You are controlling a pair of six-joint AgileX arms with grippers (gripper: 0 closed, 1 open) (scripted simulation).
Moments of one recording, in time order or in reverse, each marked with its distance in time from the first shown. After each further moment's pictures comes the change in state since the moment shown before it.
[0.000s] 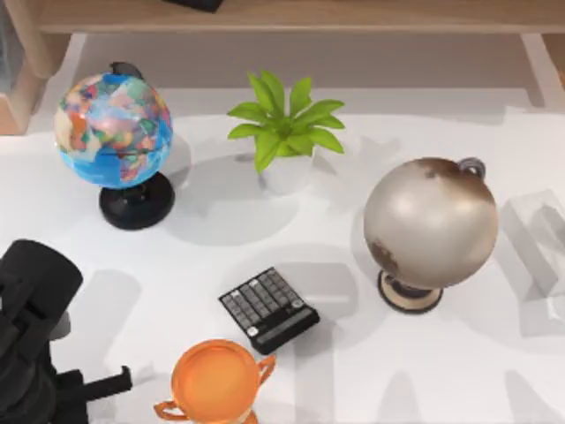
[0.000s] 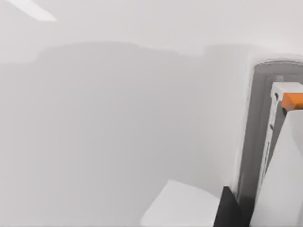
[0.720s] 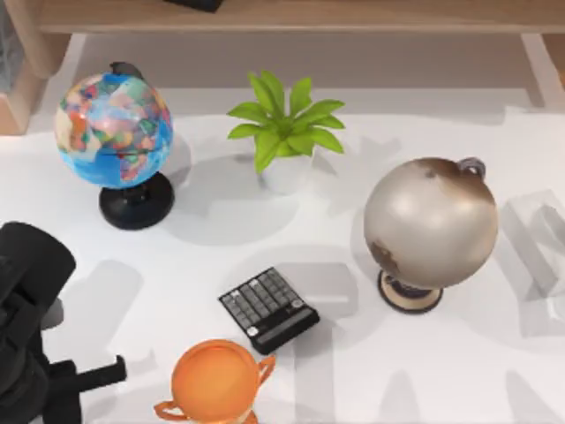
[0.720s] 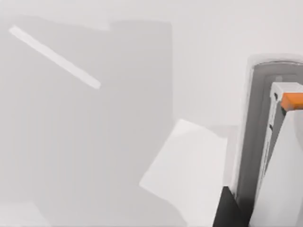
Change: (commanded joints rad) left arm -0.001 -0.061 0.069 -0.132 0.000 -0.002; right arm 0.000 0.000 0.000 0.000 0.000 0.000
